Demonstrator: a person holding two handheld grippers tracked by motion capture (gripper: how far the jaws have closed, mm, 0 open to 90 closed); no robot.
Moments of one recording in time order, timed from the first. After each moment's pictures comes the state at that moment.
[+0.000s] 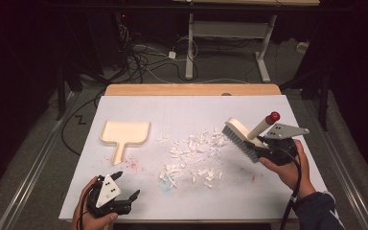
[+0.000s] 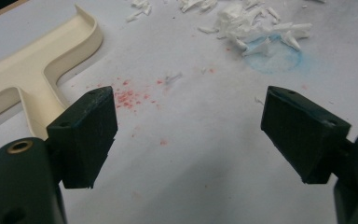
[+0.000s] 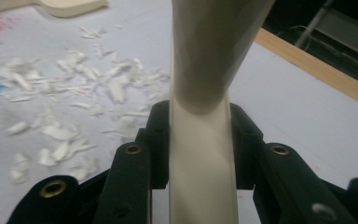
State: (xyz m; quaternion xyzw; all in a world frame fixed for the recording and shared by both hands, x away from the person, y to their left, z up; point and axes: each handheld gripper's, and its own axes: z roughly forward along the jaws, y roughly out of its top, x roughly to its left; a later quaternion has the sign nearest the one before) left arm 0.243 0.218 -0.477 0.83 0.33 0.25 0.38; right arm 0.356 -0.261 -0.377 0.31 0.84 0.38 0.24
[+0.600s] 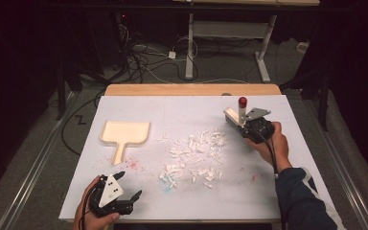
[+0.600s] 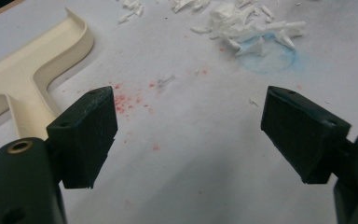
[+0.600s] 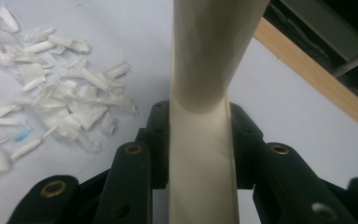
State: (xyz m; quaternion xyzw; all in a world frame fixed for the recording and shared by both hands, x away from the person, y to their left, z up) left arm 0.245 0.213 -0.478 0.83 0.32 0.25 0.38; right arm 0.442 -0.231 -0.414 0.35 0.85 0.25 0.31
